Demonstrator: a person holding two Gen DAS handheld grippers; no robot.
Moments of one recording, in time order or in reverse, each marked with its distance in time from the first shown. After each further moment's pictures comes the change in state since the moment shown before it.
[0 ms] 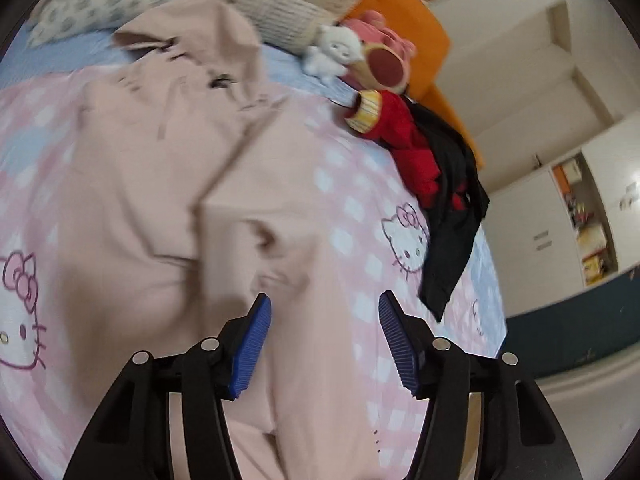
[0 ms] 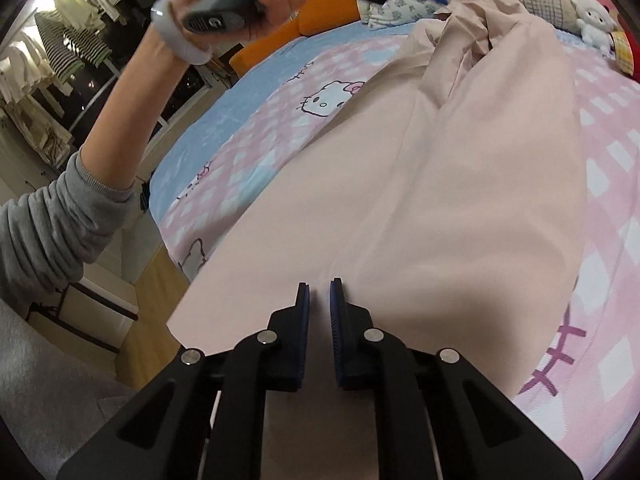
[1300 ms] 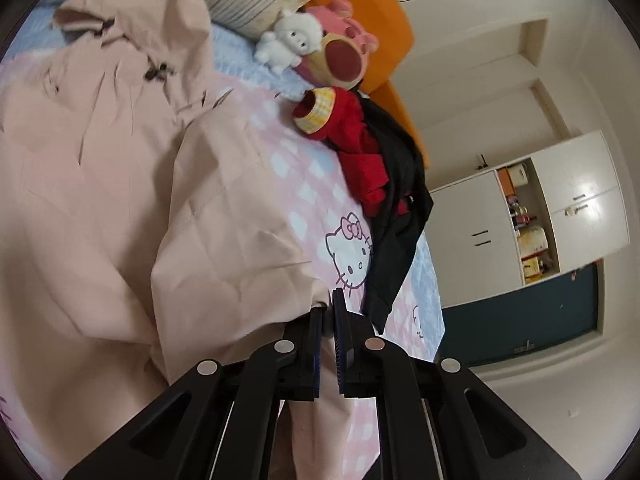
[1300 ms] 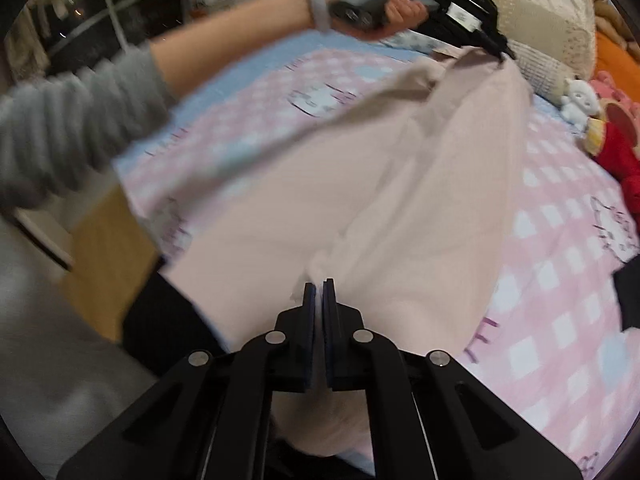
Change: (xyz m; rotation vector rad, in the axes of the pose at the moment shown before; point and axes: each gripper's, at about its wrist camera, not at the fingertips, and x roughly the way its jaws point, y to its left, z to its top) left arm 0.023 0.024 0.060 -0.038 0.056 -0.297; right arm -0.039 0.068 -0.011 -0.231 0.036 -0.260
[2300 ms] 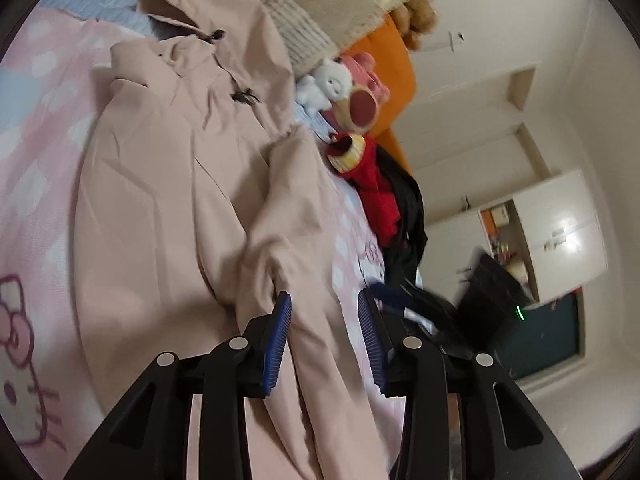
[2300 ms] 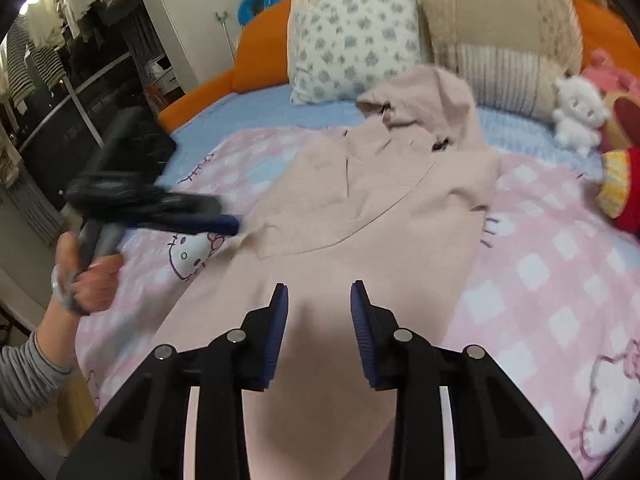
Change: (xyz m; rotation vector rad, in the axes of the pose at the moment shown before) left arm -0.059 0.099 -0.046 -0.048 -0.139 -0.068; right arm 0.103 -0.255 0.198 0.188 -0.127 0.072
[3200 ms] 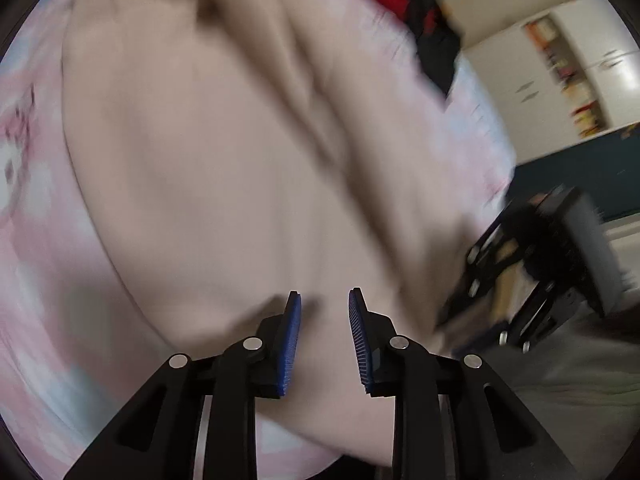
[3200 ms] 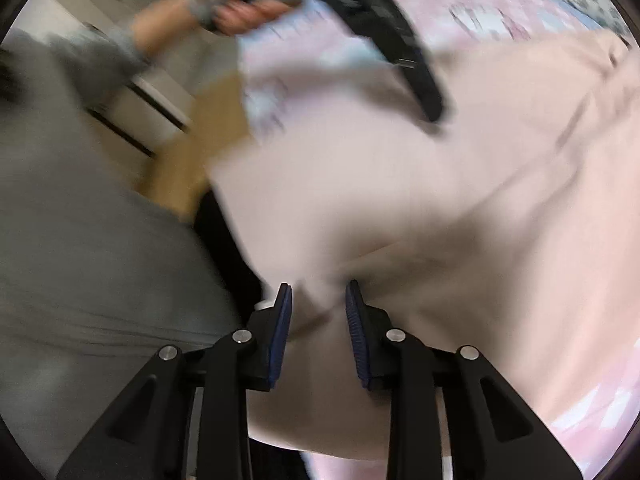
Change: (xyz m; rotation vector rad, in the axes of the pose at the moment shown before) left arm -0.006 -0.060 -0.187 0.269 0.461 0.288; right arm -0.040 0.190 -0.206 -0.504 0.546 0.453
